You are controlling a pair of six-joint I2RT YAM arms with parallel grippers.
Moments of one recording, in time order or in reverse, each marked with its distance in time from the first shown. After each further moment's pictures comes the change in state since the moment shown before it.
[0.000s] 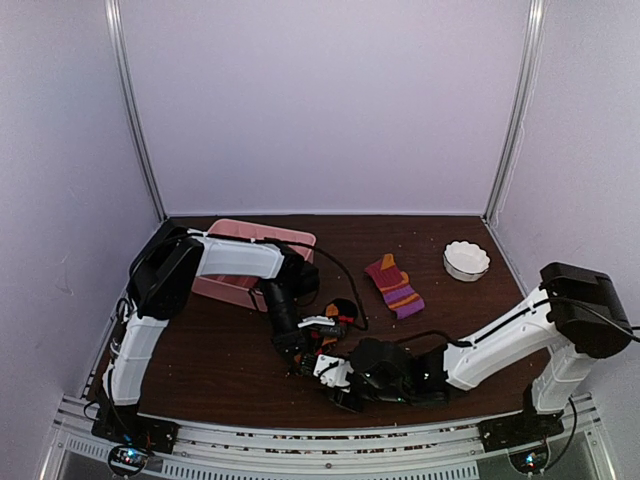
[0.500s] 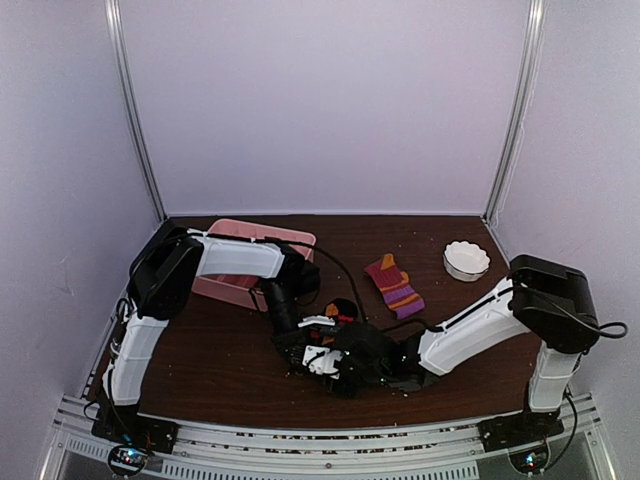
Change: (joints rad) left arm 0.000 0.000 0.008 -0.001 -0.018 0.001; right arm -0.111 0.159 0.134 -0.056 -0.118 -0.114
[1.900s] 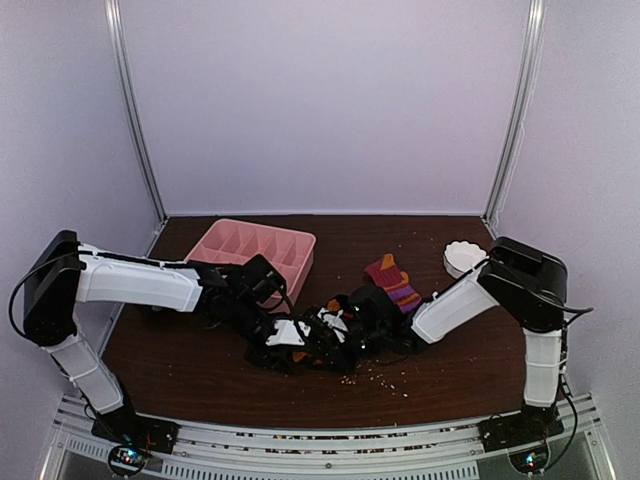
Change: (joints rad) left arm -0.089 -0.664 -0.723 0.795 -0.247 0.167; right arm -0.261 0.145 0.065 0.076 -0.632 0.468
